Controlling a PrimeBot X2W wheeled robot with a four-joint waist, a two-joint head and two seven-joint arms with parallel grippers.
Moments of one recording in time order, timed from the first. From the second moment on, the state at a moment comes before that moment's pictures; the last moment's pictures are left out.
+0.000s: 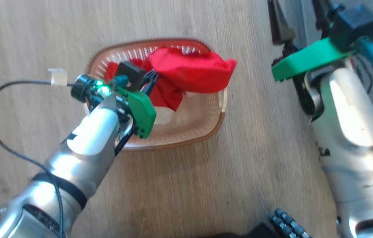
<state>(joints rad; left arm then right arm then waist) -0.95 0.11 -0.95 0.97 -0.62 -0.07 -0.25 -0.78 -0.07 0.17 0.40 0.14 0.13 -0.26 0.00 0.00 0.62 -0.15</state>
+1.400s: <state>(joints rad) -0.70 0.10 -0.60 0.48 -0.39 -0.06 -0.25 -0.41 -0.09 0.17 0.51 0.21 0.13 -0.26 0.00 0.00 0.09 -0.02</state>
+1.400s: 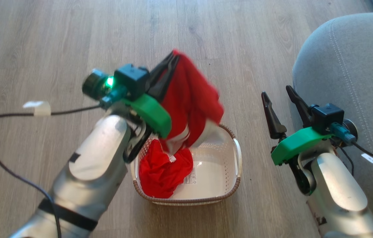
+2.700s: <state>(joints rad) -0.76 0.05 -0.79 0.35 -0.36 -0.08 -0.25 -0.85 -0.13 0.87 0.79 0.47 0.13 -0.25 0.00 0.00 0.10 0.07</state>
